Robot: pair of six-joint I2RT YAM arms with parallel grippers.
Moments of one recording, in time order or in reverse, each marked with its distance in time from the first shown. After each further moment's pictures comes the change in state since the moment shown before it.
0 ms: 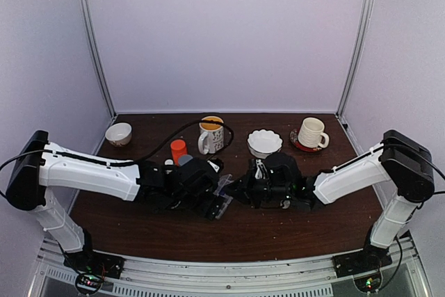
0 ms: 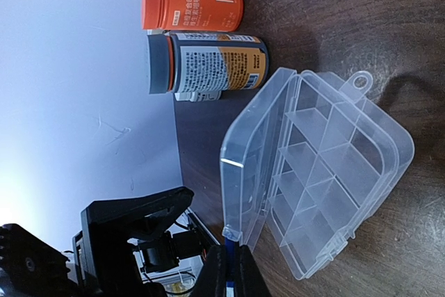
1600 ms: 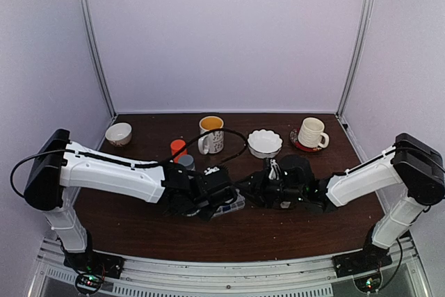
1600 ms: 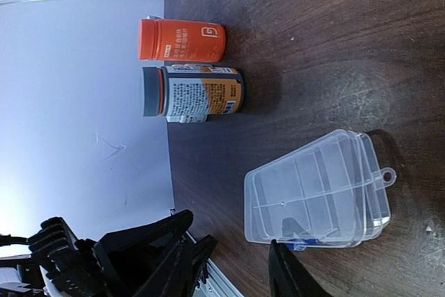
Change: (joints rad) left arm -0.062 0.177 0.197 -0.295 -0.194 -0.086; right arm -0.039 -0.098 -0.115 0.024 0.050 -0.039
